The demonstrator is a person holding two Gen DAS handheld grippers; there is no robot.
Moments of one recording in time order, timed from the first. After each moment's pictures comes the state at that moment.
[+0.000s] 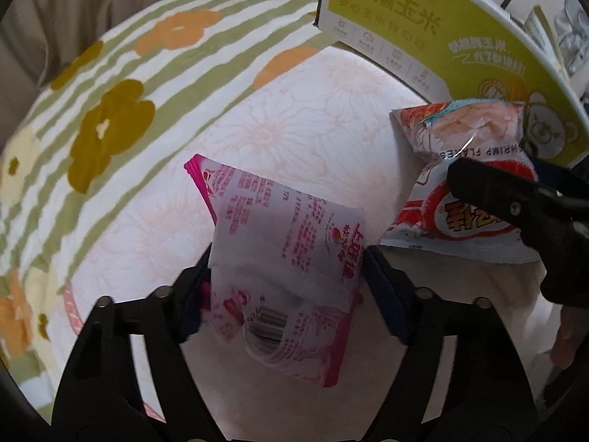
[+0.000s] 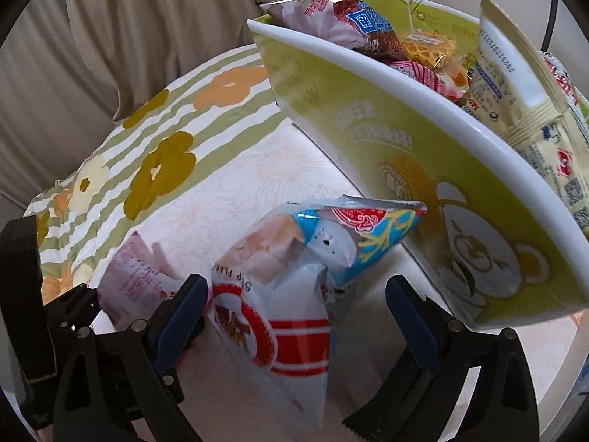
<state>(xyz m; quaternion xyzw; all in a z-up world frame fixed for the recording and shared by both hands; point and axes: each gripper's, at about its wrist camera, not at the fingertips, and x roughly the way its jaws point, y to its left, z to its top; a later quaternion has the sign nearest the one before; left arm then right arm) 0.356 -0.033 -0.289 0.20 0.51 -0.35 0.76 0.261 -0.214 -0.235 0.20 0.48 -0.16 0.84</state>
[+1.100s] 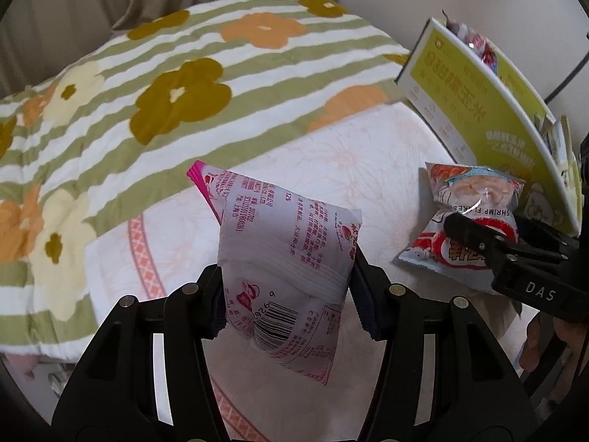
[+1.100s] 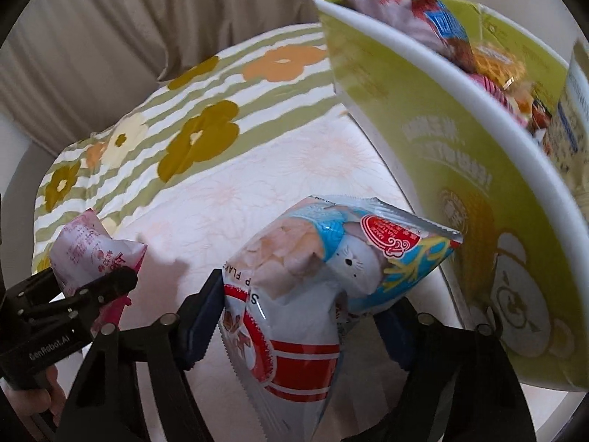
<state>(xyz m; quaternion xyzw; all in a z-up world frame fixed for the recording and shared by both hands) 0.355 0.038 -0.234 0.08 0.53 -0.24 0.81 0.272 -0.206 -0.226 0.16 0.50 -0.04 0.85</state>
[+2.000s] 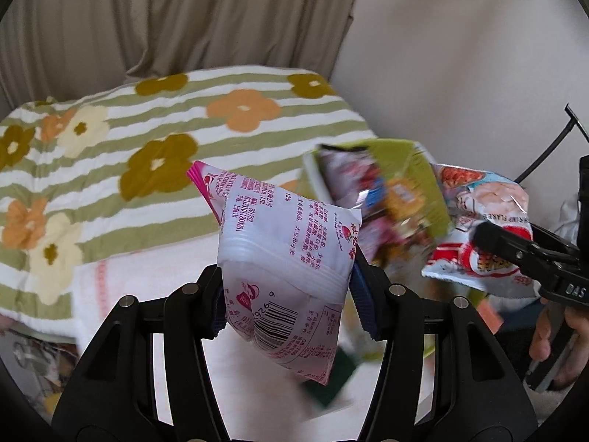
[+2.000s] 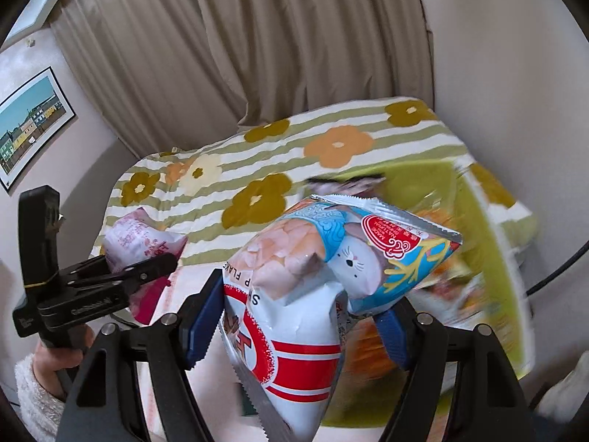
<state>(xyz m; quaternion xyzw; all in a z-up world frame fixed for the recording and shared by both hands) 0.305 -0.112 -0.073 -0.01 0.44 -0.21 0.87 0.244 -0.392 -0.062 0.12 0.42 0.11 0.89</state>
